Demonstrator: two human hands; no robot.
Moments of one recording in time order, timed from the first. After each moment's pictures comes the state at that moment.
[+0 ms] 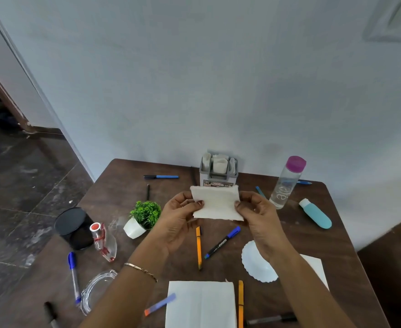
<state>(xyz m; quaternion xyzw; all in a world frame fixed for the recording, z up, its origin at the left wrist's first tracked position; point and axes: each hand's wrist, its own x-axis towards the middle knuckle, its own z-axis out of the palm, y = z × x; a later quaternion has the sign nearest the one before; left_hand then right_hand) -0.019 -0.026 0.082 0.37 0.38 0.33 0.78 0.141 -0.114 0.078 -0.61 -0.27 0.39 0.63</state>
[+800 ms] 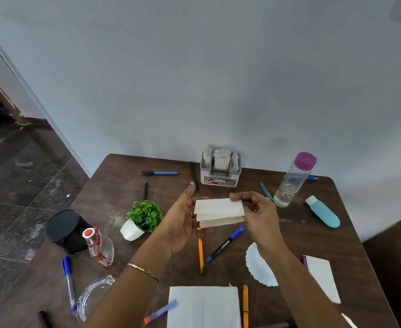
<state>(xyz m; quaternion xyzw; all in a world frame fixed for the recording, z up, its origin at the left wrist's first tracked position) -0.008 0.001 0.068 0.35 0.44 0.18 0.81 0.146 -0.080 0.056 -0.70 -0.30 0.32 0.57</state>
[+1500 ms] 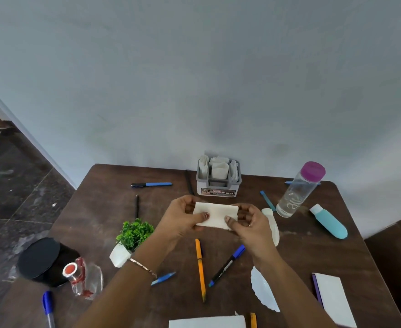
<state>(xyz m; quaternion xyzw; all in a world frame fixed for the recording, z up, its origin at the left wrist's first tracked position) 0.018 0.067 0.052 0.57 0.46 0.18 0.65 0.158 -0.038 0.024 -0.71 -0.23 0.37 0.56</state>
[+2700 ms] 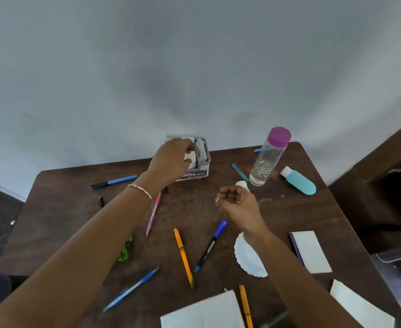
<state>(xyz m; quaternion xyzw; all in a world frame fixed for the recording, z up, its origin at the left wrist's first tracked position) 0.117 0.148 0.047 0.93 0.30 0.08 0.20 0.187 -0.047 -0.009 -0.74 -0.13 0.34 0.56</state>
